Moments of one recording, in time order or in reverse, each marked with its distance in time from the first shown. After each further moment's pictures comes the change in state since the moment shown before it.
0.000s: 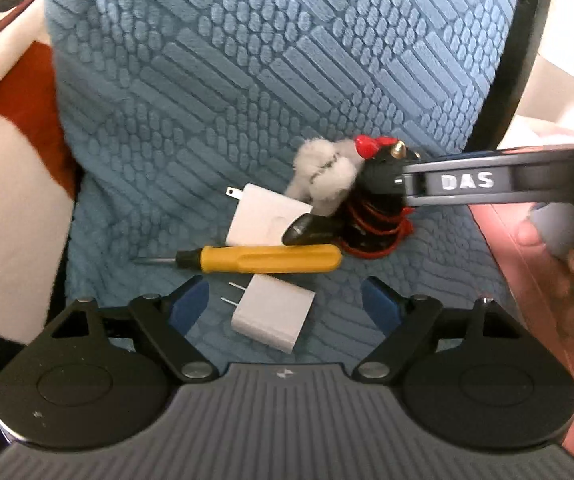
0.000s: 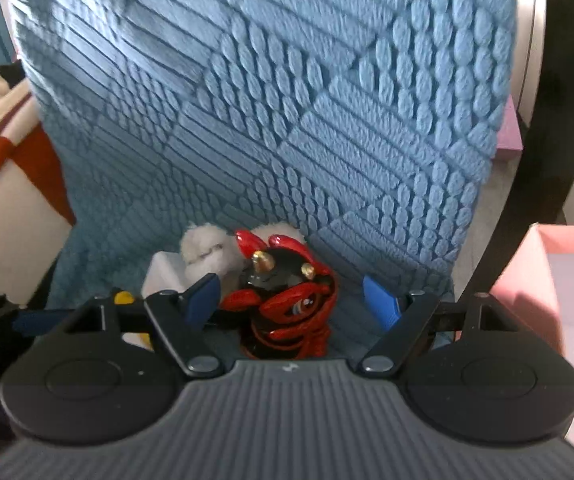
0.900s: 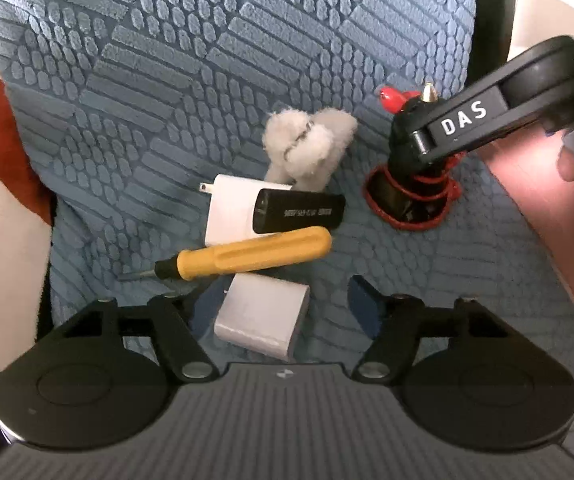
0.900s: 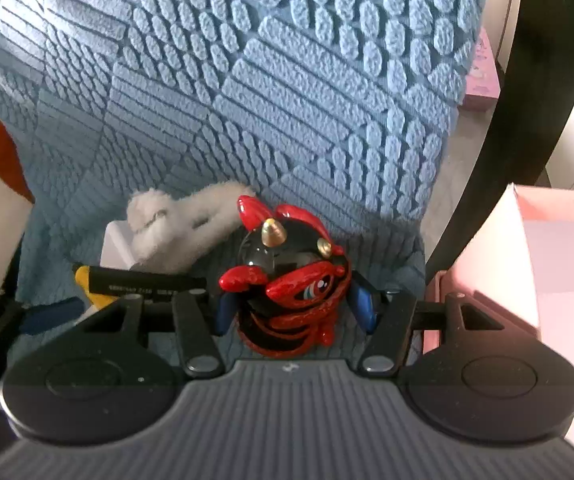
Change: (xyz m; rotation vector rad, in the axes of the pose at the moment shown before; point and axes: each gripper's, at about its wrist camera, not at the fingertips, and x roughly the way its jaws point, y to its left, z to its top) left arm 0.031 -0.014 -0.011 0.165 0.001 0.083; right arm 0.014 -0.021 -0.002 0.054 0.168 -0.069
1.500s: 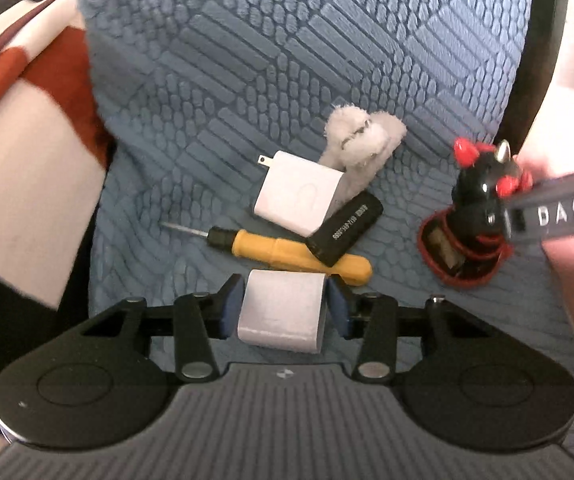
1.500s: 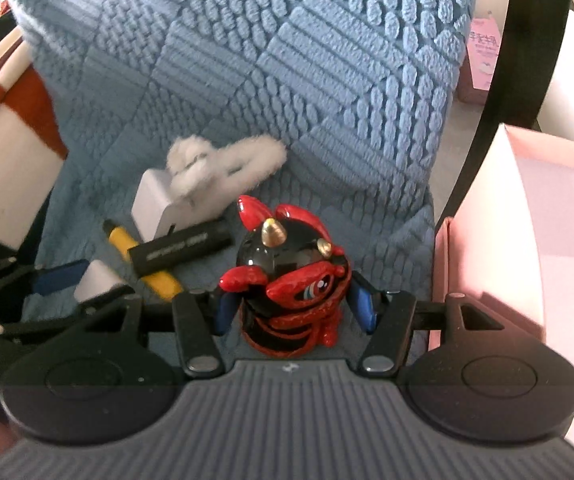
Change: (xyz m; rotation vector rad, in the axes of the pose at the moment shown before) left arm -0.022 0.017 -0.023 -0.188 0.003 0.063; right arm -0.037 0.019 -0.044 -0.046 0.018 0.023
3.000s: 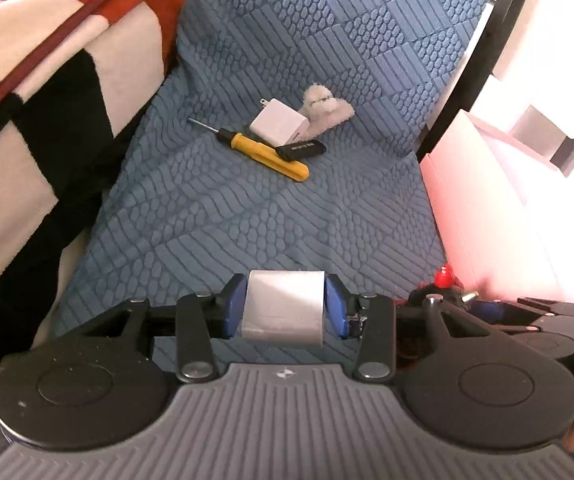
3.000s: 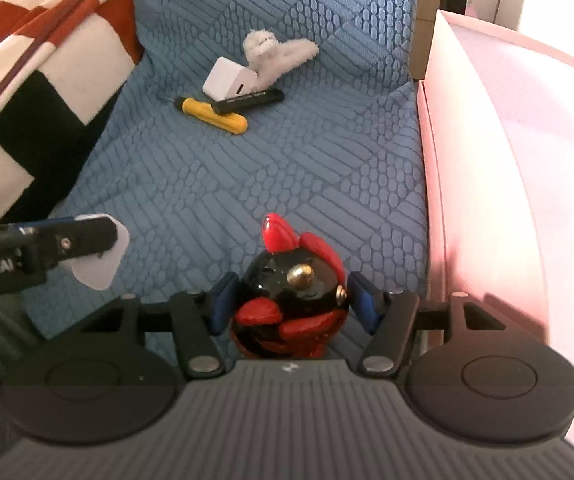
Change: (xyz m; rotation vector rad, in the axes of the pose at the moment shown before) left arm -0.145 0.006 -0.081 -0.259 0.002 -0.145; right arm -0.087 0.053 -0.127 0.009 0.018 -0.029
